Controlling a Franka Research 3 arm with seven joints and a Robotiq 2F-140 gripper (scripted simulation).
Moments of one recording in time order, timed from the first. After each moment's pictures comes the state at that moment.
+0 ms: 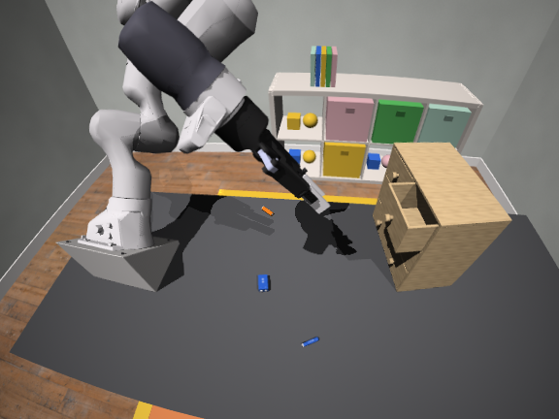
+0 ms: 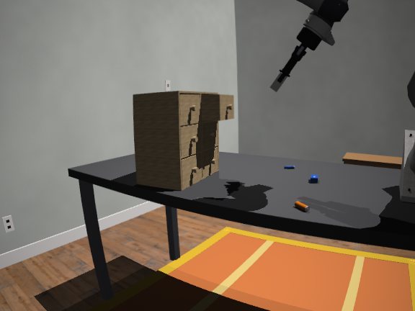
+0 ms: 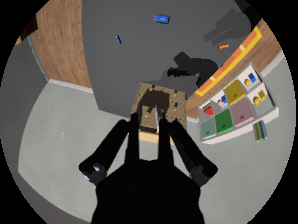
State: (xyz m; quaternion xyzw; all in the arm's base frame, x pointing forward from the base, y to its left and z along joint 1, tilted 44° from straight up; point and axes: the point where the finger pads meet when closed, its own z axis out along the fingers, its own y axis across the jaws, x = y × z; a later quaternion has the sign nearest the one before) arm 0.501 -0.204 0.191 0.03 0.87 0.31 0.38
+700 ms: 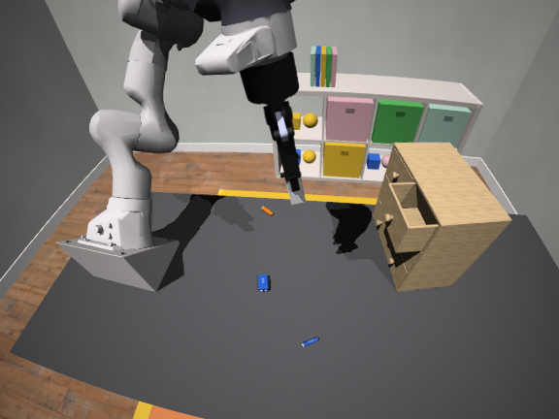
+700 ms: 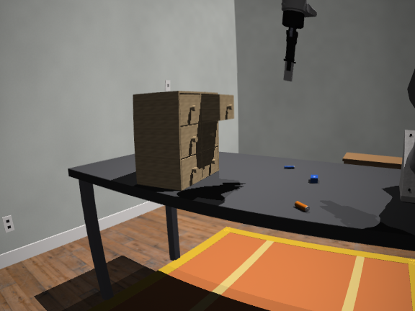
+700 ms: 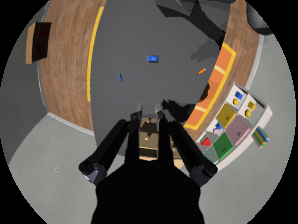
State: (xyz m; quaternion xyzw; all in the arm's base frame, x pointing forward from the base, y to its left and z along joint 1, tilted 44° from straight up) arm 0.463 -0.232 0.209 -0.04 0.93 0.35 0.15
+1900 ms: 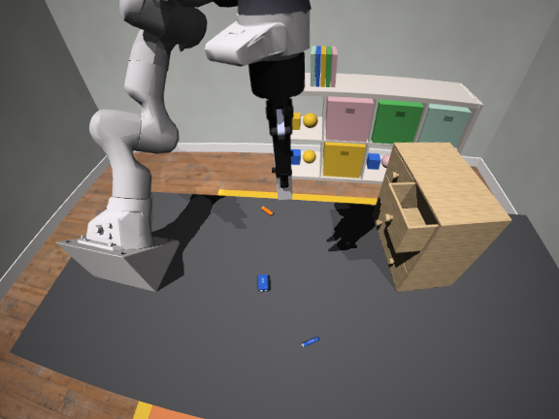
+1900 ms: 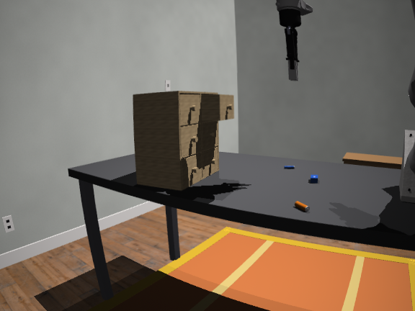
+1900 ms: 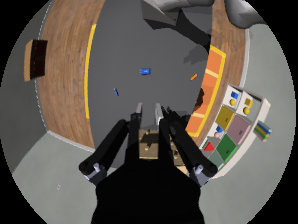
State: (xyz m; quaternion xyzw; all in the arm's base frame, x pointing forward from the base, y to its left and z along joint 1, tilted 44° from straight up) arm 0.444 -0.227 0.214 -0.02 0.93 0.37 0.07
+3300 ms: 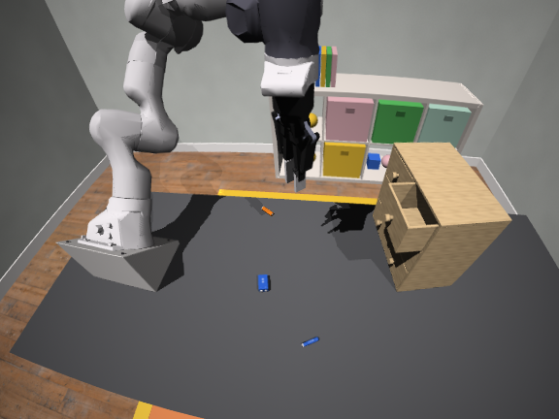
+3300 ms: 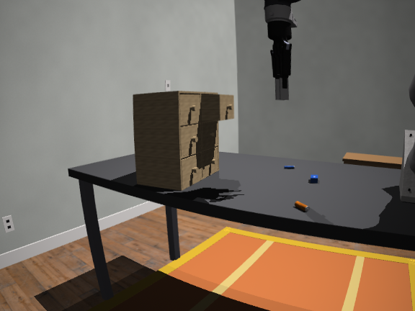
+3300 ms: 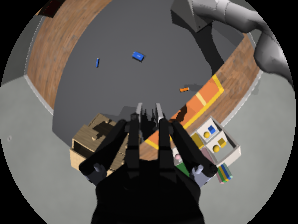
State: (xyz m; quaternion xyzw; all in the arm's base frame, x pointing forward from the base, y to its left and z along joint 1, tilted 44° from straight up) arm 0.468 -0.112 0.232 -0.27 0.88 0.35 0.17
